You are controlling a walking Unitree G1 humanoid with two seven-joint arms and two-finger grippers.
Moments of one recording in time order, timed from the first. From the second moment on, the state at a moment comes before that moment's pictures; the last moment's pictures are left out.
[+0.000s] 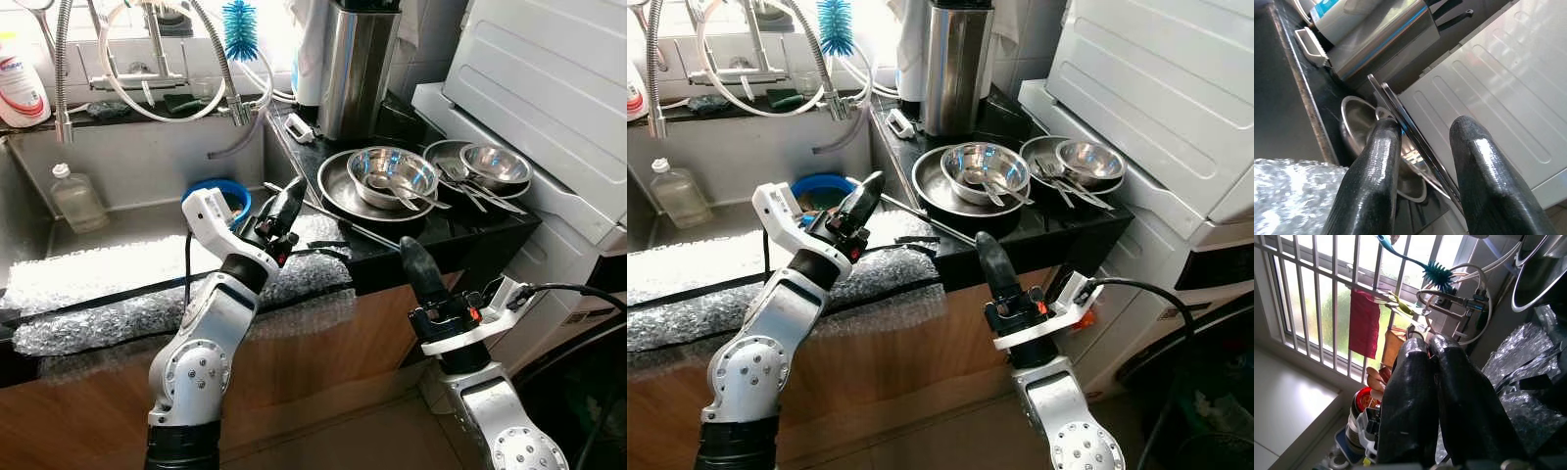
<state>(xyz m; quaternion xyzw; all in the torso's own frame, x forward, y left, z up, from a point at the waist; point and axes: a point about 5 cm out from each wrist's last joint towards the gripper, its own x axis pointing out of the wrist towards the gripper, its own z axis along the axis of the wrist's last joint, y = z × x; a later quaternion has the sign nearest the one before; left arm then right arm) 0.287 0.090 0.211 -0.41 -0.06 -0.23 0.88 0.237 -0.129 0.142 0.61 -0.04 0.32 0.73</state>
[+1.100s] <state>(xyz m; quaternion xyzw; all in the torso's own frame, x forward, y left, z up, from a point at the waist) 0.291 0.103 0.209 -0.51 -0.05 -0.18 0.84 0.235 -0.118 0.139 0.59 -0.02 0.33 0.74</state>
